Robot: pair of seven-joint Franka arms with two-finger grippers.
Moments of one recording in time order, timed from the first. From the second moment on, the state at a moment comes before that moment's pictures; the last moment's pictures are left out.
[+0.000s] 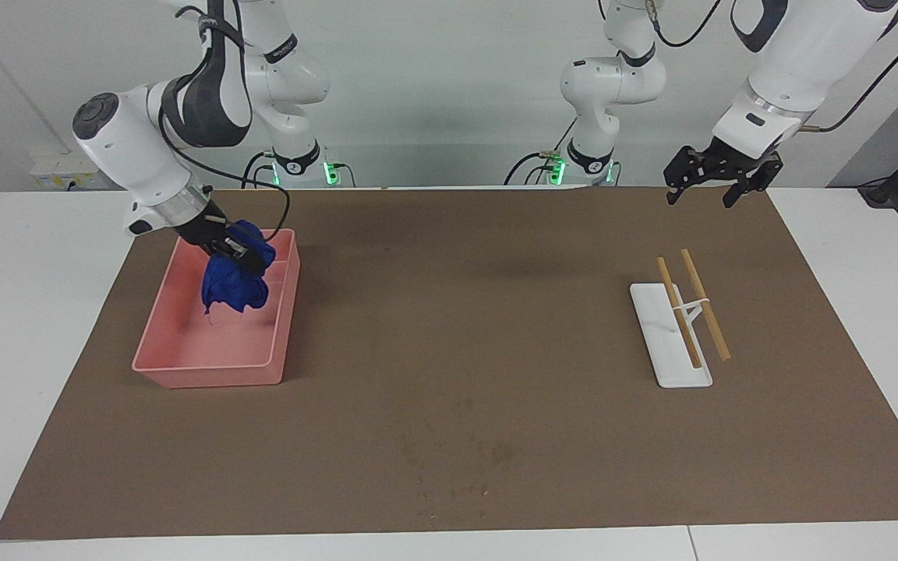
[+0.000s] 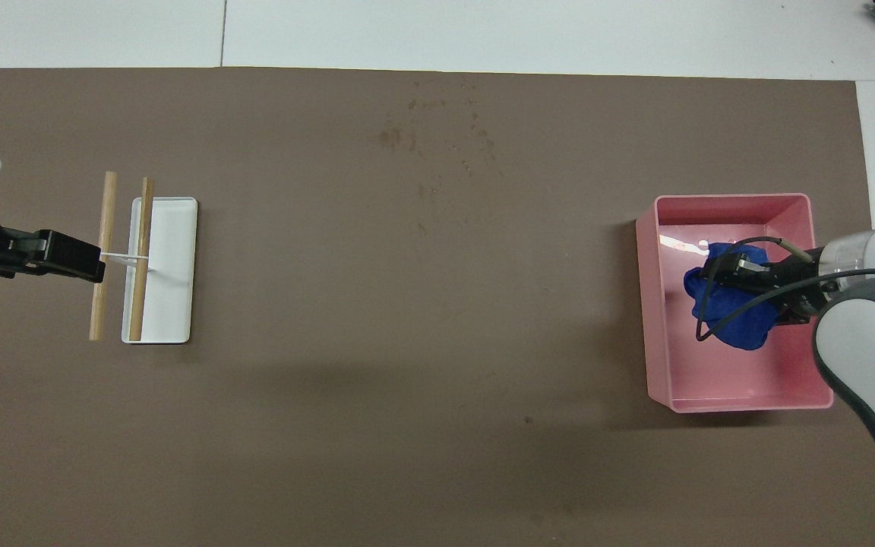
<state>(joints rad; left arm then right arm) -0.04 -0.04 -0.06 -1.60 -0.04 1.50 0.02 -0.11 -0.06 0.00 -2.14 0.27 2.04 0.29</state>
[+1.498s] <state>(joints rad) -0.04 -0.04 -0.06 -1.60 -0.04 1.50 0.02 0.00 -0.13 0.03 -1.84 0.02 1.69 0.21</state>
